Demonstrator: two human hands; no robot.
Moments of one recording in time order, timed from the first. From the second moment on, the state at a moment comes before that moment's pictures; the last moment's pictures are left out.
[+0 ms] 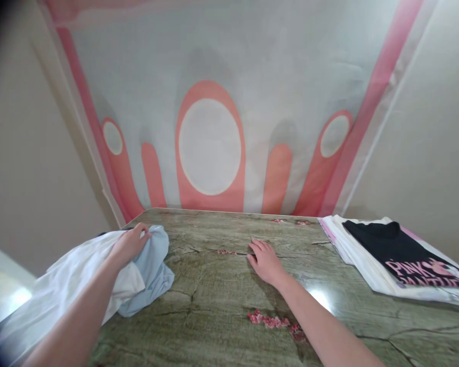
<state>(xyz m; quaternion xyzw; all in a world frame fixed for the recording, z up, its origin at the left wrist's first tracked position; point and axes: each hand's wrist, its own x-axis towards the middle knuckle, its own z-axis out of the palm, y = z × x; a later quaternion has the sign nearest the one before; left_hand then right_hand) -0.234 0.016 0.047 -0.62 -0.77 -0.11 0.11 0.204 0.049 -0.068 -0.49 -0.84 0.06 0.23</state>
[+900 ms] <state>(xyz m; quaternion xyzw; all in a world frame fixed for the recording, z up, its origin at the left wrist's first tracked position) -0.170 -0.009 0.107 -0.63 -0.61 -0.48 0.09 0.206 0.054 -0.077 -0.48 -0.84 0.05 0.24</state>
